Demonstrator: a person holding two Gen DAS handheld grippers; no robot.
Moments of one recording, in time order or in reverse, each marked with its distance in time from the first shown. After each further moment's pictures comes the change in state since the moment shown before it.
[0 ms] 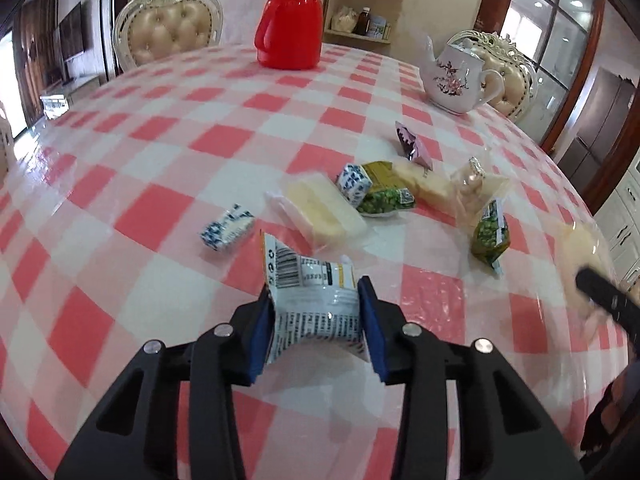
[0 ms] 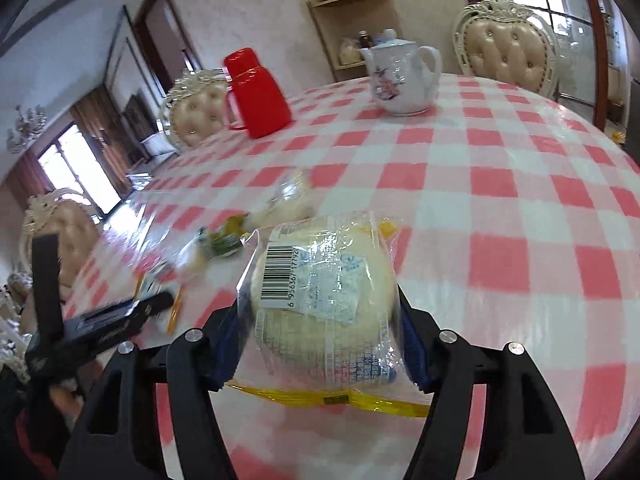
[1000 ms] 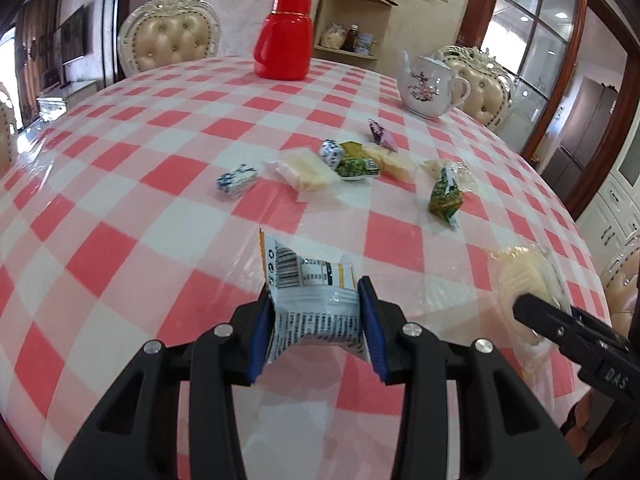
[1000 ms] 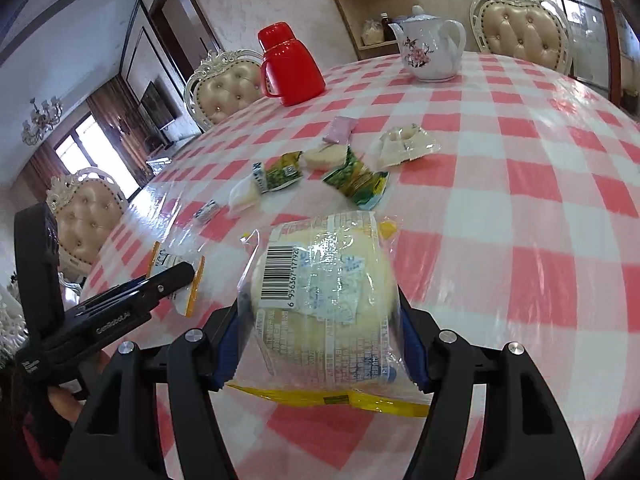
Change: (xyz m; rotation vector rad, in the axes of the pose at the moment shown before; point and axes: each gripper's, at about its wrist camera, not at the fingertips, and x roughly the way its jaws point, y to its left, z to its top) left arm -0.054 -0.002 -0.059 -0.013 -0.070 -0.043; right arm -0.022 0.040 -0.063 0.019 0.038 0.055
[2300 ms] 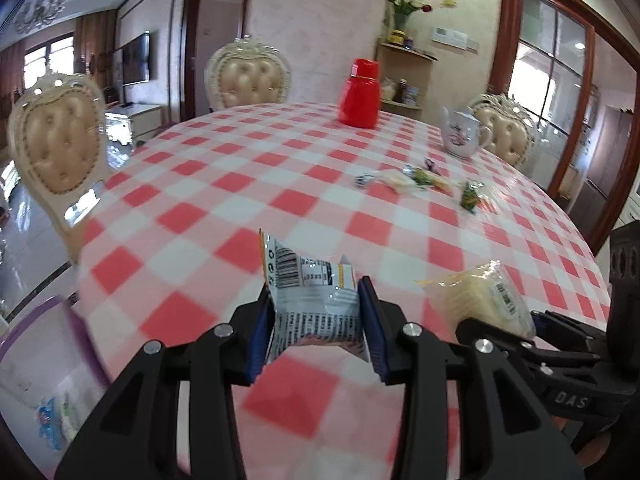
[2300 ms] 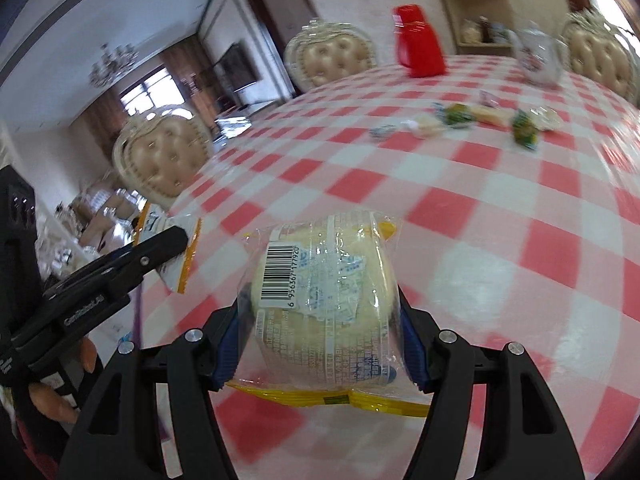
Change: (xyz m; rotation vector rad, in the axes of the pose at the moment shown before) left arm -0.203 0.082 -0.116 -0.060 -0.181 0.165; right arm -0.058 0.174 -0.115 -0.251 0.061 0.222
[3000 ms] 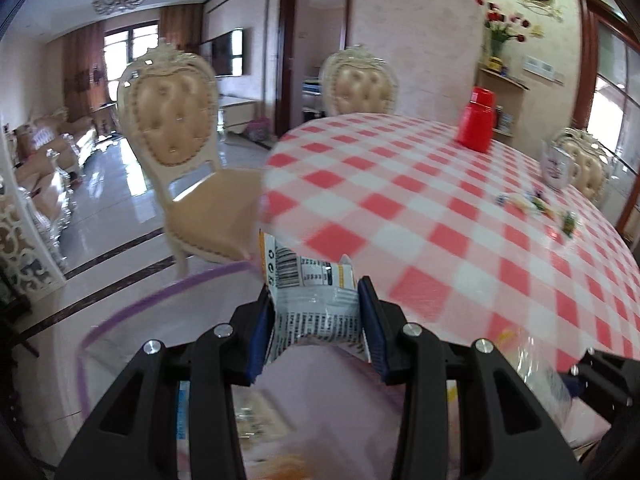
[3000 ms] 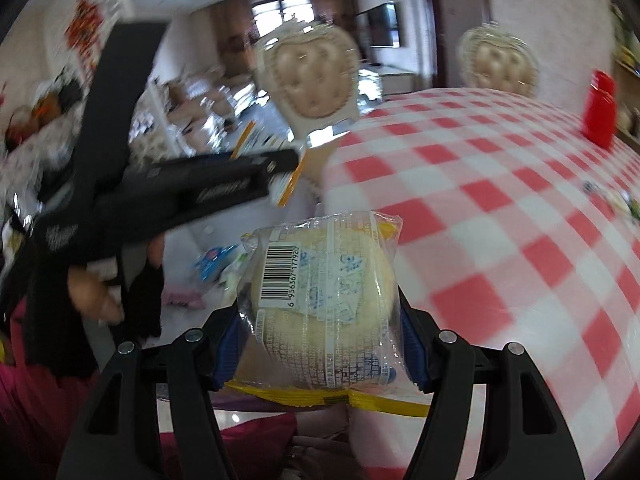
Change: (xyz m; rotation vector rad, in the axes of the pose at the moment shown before) left arm -0.078 0.171 -0.034 -0.143 -0.030 0.282; right arm 0.039 0.220 -0.053 -0.480 0.159 0.231
